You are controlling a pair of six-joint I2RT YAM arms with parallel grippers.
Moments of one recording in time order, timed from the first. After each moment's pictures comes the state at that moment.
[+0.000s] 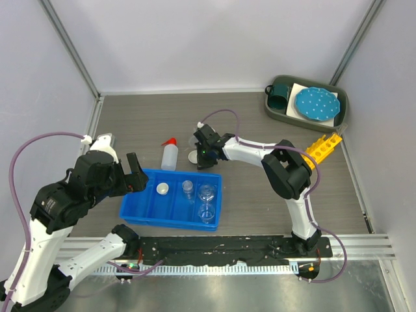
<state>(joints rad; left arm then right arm) -0.60 0.78 1.38 -1.36 -0.28 -0.62 0.78 2.09 1.49 -0.40 -0.03 0.62</state>
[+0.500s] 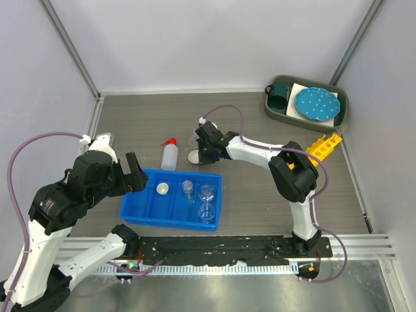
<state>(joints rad) -0.60 0.77 1.39 -1.36 -0.28 -0.62 0.78 2.02 1.47 -0.40 0.02 0.61</state>
